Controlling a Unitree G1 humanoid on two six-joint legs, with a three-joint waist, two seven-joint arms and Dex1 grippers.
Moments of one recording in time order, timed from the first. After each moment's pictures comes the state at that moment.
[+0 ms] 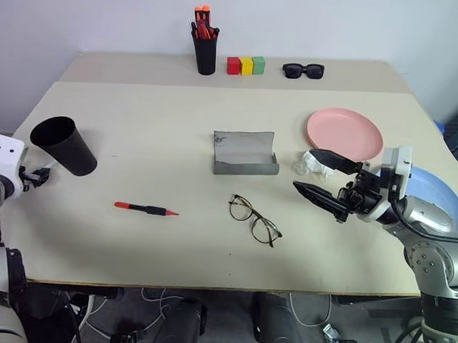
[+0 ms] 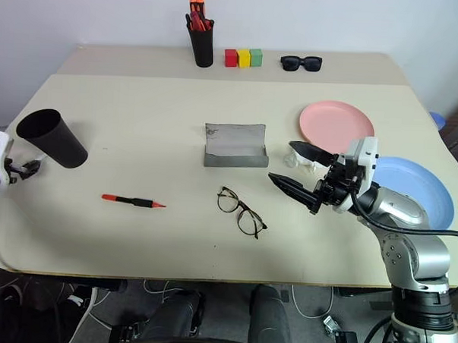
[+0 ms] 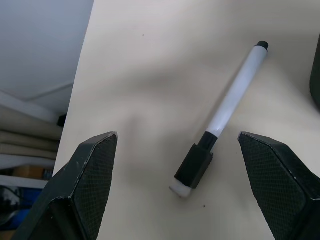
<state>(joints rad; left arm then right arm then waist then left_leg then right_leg) -0.73 0.94 0.18 1.28 0.01 -0.05 -0.52 -0.19 -0.64 -0.23 -0.29 0.74 0.37 0.97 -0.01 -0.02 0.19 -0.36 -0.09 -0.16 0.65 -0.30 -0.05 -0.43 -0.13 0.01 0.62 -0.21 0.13</state>
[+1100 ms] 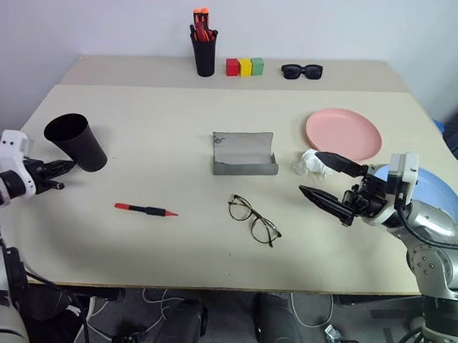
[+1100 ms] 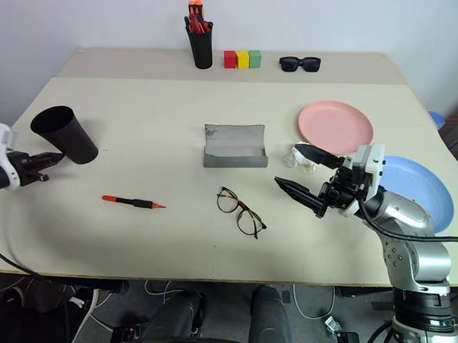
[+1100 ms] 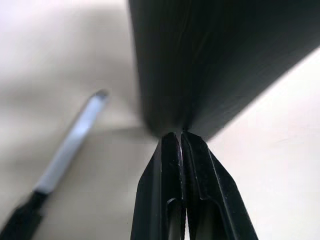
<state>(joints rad) -0.71 0.96 0.30 1.11 -0.21 0.27 -1.08 -0.17 -0.64 -0.24 -0.23 0.71 0.29 1.04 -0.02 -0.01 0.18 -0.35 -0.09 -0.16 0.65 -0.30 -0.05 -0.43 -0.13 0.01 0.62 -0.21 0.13</state>
